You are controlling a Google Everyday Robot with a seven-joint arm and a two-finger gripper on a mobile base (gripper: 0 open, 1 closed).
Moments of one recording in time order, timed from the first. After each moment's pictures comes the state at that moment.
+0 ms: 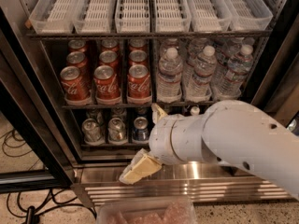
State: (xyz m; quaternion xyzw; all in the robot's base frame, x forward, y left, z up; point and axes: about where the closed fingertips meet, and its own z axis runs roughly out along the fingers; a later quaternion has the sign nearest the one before) arm 0.426 0.017 0.815 -0.54 0.73 0.12 0.40
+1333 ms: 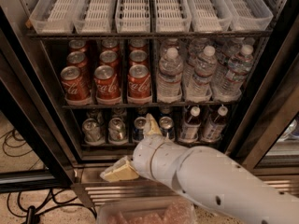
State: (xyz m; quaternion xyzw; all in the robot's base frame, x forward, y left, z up) arm 0.442 0.053 0.777 -0.44 0.74 0.12 0.50
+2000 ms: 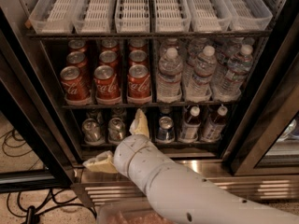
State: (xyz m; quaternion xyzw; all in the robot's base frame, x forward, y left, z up) arm 0.461 0.087 0.789 -0.38 0.73 0.09 0.56
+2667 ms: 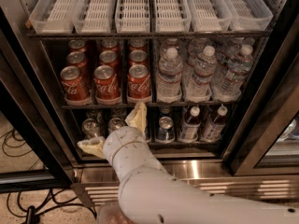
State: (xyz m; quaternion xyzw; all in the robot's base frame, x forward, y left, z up) arm 0.488 0.092 0.816 -0.30 0.73 0.03 0.62
